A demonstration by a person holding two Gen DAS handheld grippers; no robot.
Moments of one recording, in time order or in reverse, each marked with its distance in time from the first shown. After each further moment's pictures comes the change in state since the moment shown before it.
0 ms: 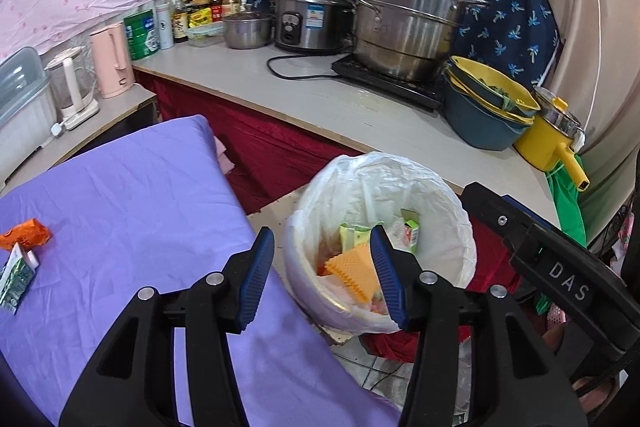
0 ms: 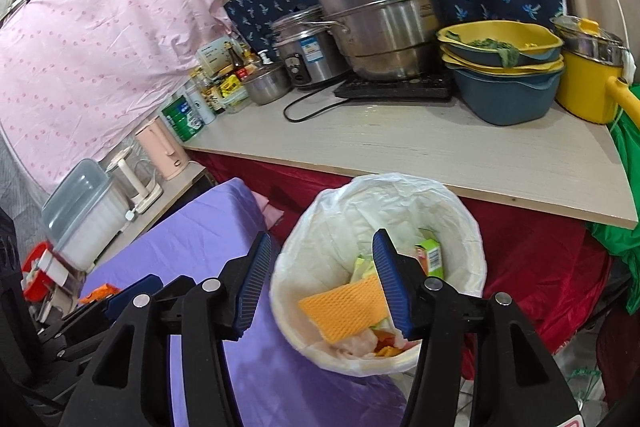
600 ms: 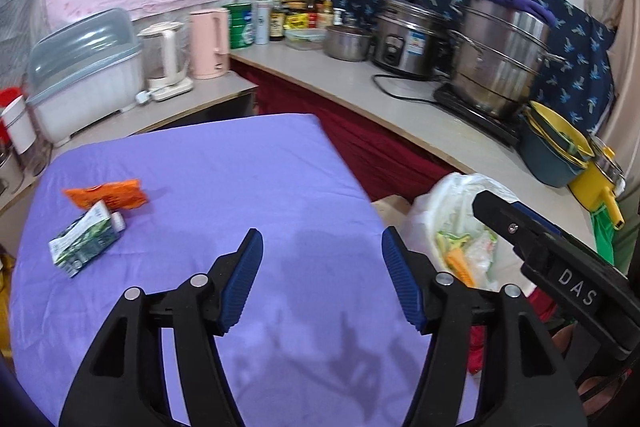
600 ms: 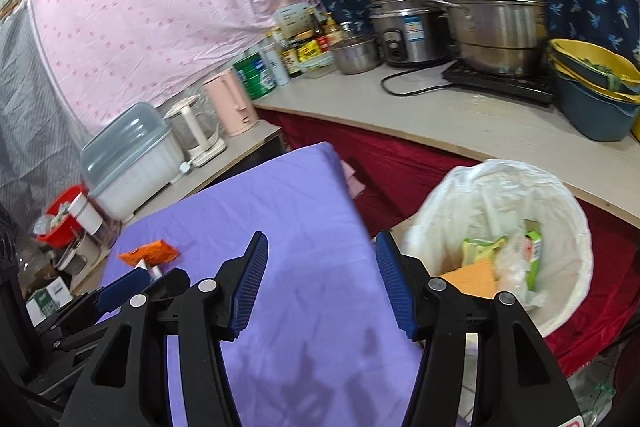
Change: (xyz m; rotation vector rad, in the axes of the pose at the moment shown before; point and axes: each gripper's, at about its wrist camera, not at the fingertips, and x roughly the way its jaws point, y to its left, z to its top) left arm -0.067 0.138 -0.032 -0.176 -0.055 0.190; right arm 0.022 0.137 -0.039 -0.165 0.081 0.153
